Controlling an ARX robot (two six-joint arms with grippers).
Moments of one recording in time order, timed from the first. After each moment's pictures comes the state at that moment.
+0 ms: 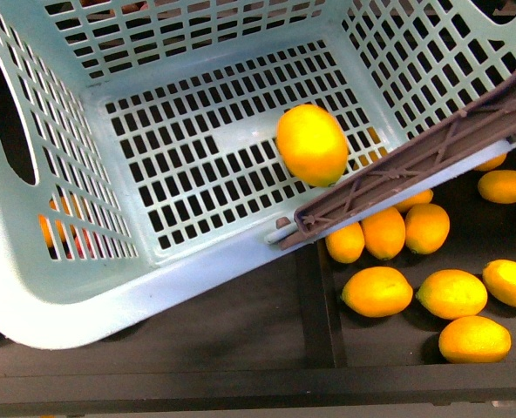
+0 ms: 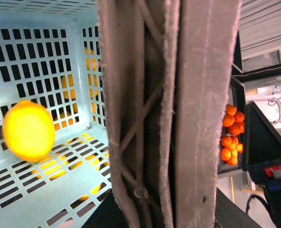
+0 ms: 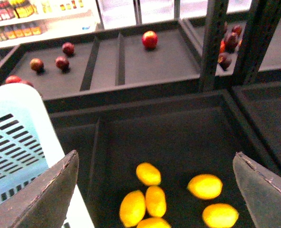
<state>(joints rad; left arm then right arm) -0.64 1.57 1.30 -0.19 0.08 -0.94 0.02 1.32 0.80 0.41 0.02 0.09</state>
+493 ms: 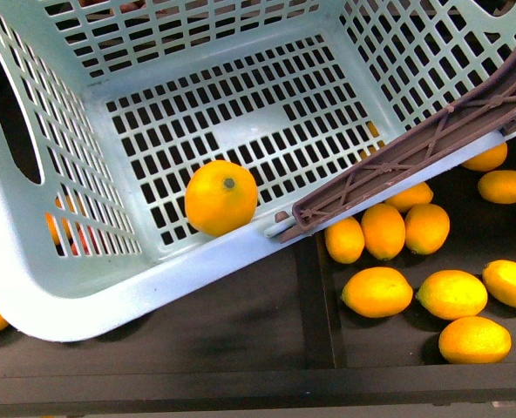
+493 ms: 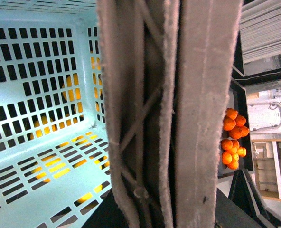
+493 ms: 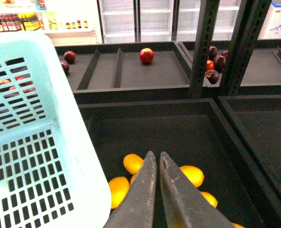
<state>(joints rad) -0.64 1.57 1.30 -0.19 0.08 -0.94 0.00 1.05 0.32 0.73 0.00 0.01</state>
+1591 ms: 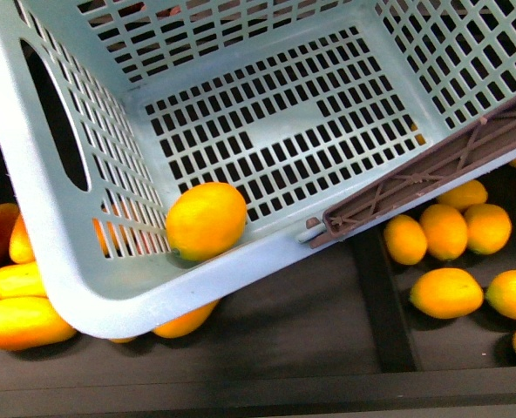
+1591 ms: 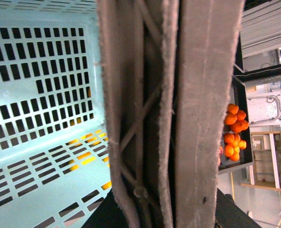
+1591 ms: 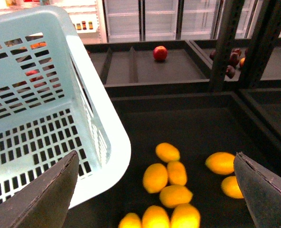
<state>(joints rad) -0.65 1.57 1.30 -0.19 0.09 -0.95 0.00 0.86 0.15 0.71 0.00 0.00</state>
